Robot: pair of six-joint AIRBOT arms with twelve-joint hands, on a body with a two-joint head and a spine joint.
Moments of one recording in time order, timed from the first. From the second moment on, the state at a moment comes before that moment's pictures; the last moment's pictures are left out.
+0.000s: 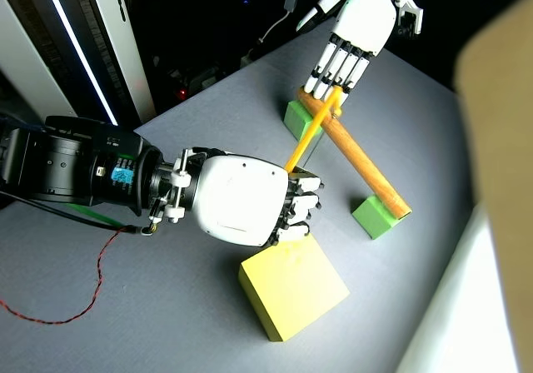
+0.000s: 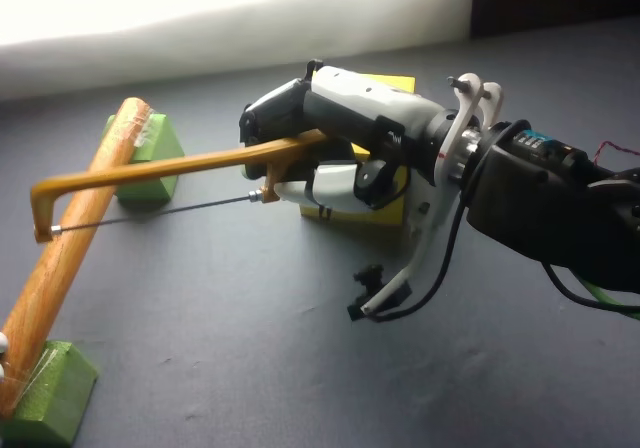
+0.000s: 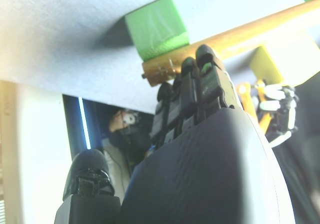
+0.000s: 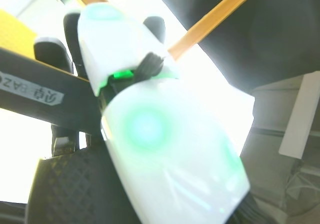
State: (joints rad) left arm 1.14 -0.60 1.35 1.08 -1.19 0.04; right arm -0.35 -1.39 1.17 0.52 0.45 -0.74
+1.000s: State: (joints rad) left arm 1.14 -0.60 1.35 1.08 -1.19 0.04; right arm -0.30 -1.43 1.14 0.78 0.51 -1.65
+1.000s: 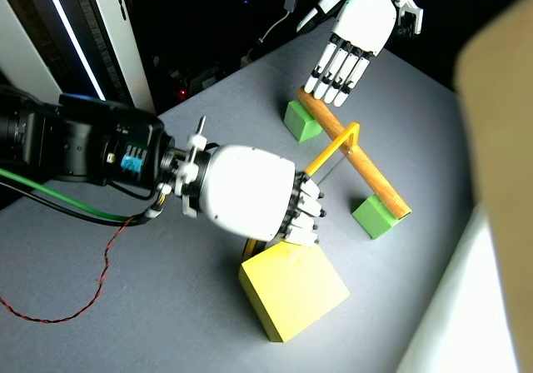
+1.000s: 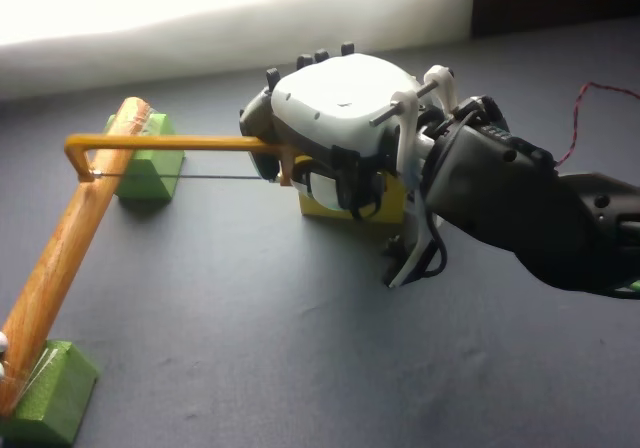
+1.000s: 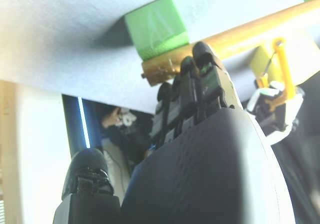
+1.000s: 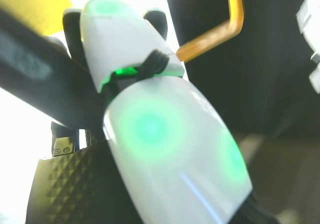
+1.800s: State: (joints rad) left arm 1.14 -0.60 1.35 1.08 -1.19 0.04; right arm -0.25 -1.53 1.14 1.02 0.53 -1.95
